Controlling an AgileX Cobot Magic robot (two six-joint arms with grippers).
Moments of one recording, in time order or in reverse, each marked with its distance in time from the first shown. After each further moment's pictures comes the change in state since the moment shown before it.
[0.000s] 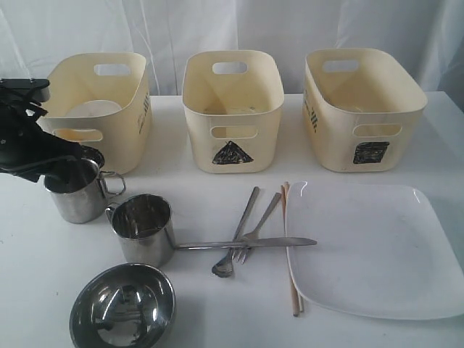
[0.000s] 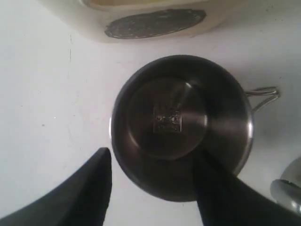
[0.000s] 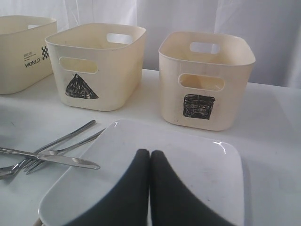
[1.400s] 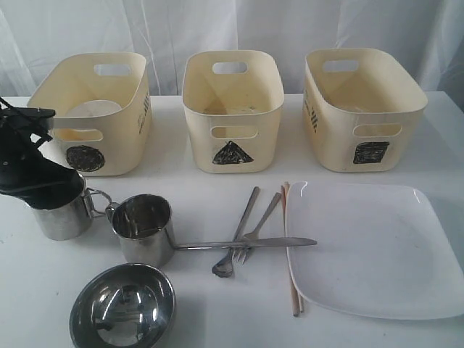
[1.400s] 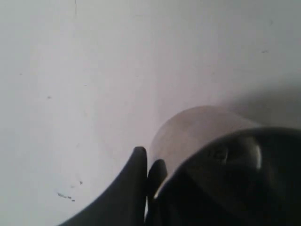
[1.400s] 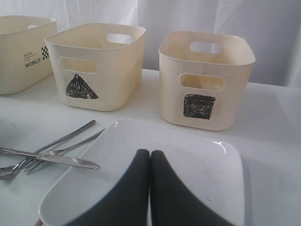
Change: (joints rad) left arm 0.013 0.079 0.006 0.084 0.036 -0.016; right arm 0.000 0.000 0.000 0.000 0.000 0.002
